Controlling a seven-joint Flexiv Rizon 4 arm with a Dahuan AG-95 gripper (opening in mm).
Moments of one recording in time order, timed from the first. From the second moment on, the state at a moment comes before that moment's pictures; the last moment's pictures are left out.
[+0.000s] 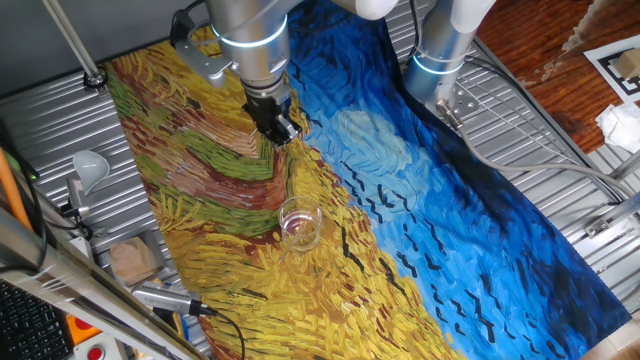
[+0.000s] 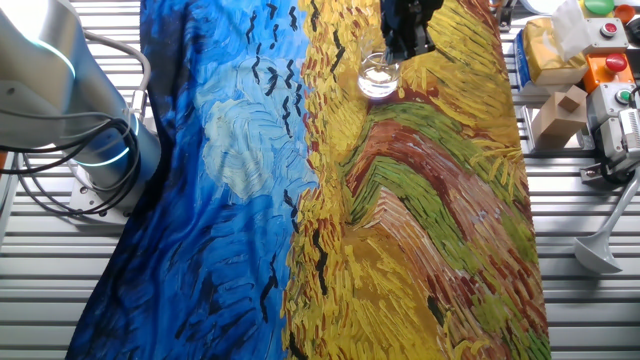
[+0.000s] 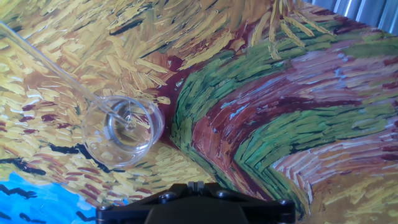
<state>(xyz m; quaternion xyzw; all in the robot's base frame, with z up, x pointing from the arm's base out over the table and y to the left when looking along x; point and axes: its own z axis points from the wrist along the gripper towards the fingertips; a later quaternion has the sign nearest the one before) 0.474 0.094 0.232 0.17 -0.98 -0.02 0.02</state>
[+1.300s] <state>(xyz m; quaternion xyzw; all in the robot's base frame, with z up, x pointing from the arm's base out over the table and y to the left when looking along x) 0.510 0.162 0.269 0.16 -0.99 -0.02 0.03</state>
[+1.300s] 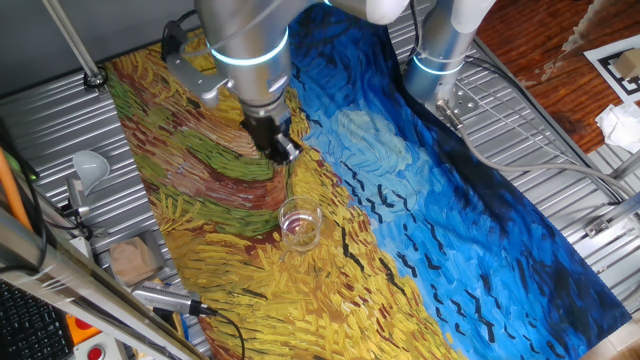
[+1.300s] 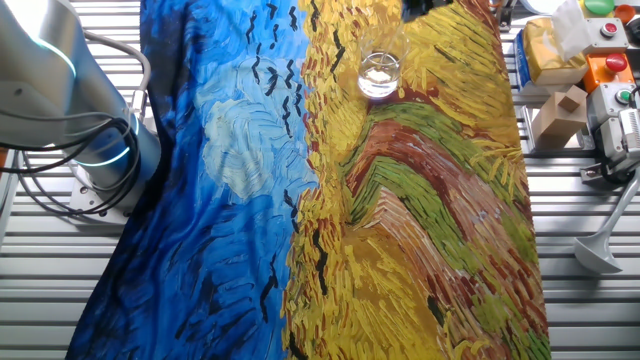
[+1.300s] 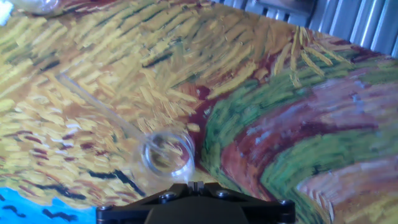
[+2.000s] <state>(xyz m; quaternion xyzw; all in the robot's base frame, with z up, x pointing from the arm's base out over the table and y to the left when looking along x) 0.532 0.195 0.278 0.15 -0.99 -0.02 0.03</state>
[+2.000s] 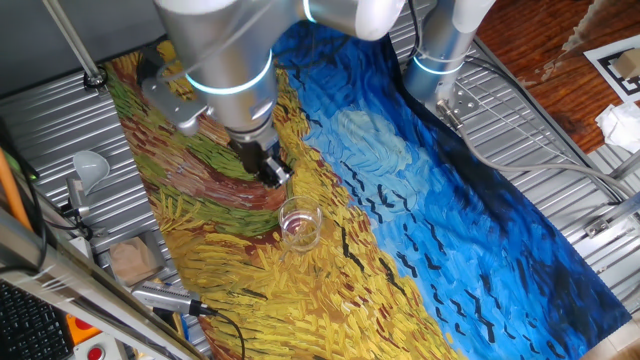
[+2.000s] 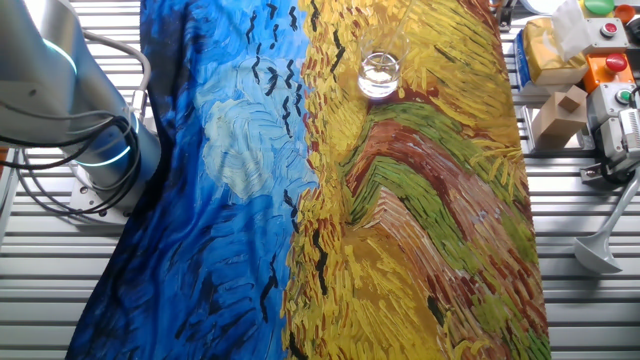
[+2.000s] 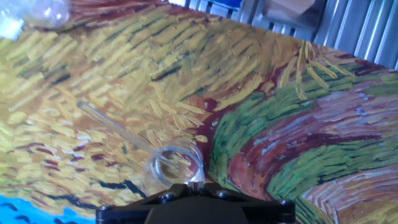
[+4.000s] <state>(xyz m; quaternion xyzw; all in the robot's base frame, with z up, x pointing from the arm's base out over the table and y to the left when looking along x) 0.522 0.227 0.260 0.16 -0.99 -0.04 -0.01</state>
